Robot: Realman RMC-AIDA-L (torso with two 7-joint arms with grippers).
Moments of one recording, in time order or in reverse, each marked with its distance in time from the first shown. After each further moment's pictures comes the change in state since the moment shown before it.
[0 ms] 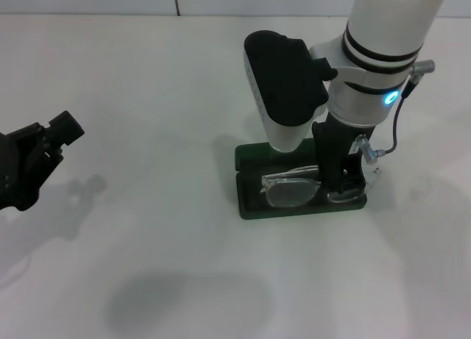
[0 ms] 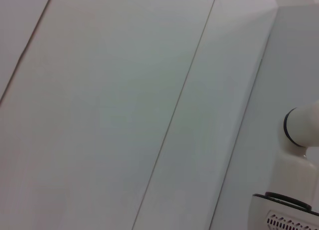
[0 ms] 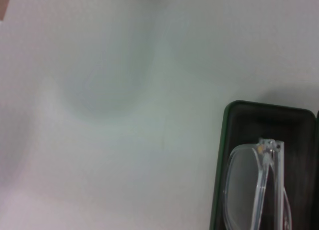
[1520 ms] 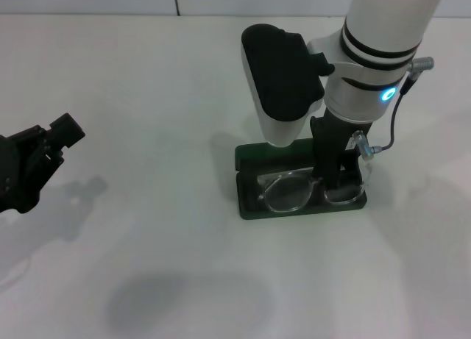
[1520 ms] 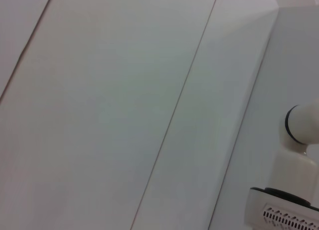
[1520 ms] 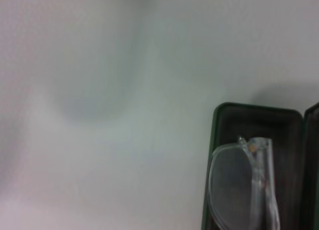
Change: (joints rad) left arm 0.003 -0.001 0.002 -0.008 0.001 0.002 0.000; right arm -0.001 0.000 0.003 -0.024 -0.011 -0.001 0.034
